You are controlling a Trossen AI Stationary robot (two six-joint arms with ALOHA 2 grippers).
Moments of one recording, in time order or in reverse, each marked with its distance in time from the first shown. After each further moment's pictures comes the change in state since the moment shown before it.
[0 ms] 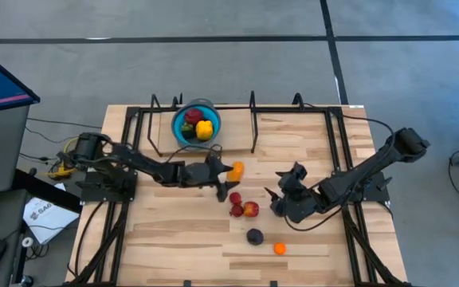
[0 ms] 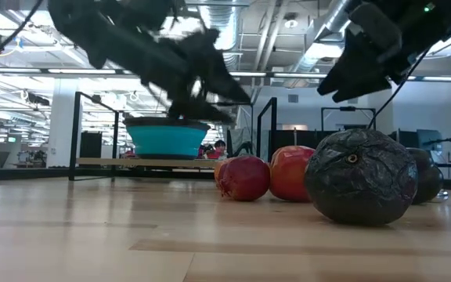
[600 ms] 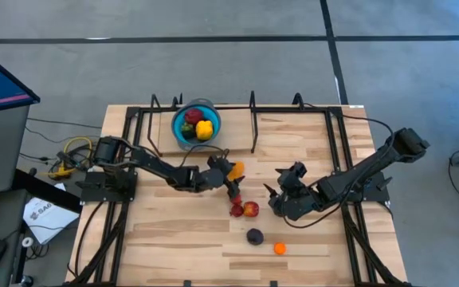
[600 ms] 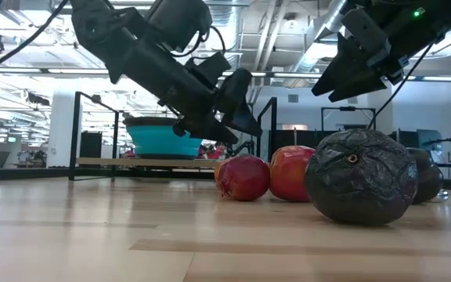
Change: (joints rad) left arm -0.030 0.182 0.125 -0.039 -0.227 0.044; right arm -0.026 0.006 0.000 0.017 0.021 -0.018
